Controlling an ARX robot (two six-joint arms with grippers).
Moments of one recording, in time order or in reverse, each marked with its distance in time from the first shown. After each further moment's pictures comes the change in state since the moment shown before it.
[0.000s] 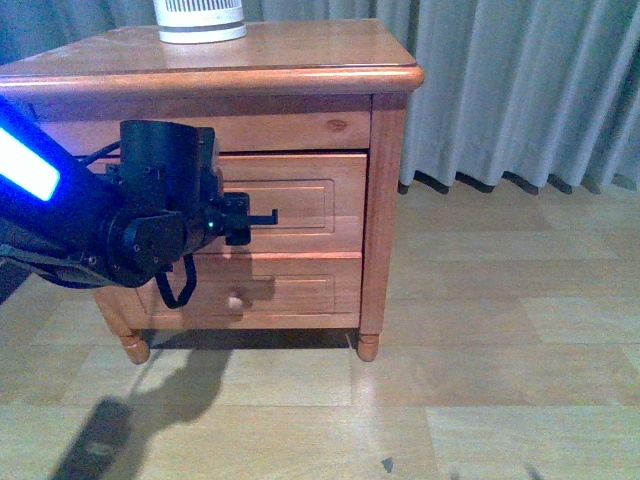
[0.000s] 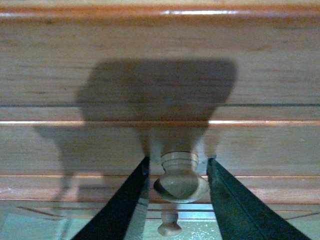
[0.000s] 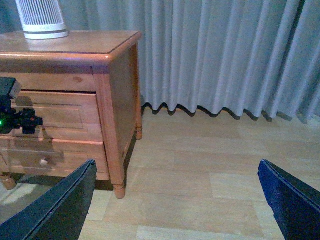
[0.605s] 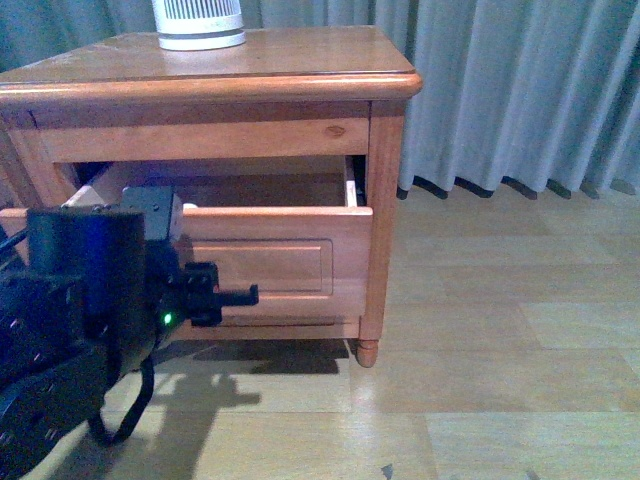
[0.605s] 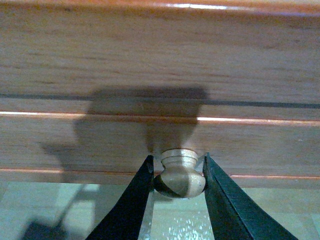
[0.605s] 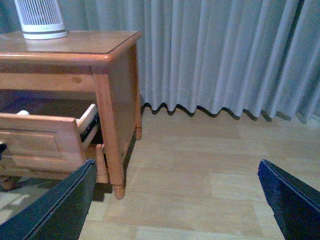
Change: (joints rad) left arm -0.035 -0.224 -0.633 0.385 -0.031 -0.067; right arm 0.000 0.000 0.000 0.000 0.000 0.000
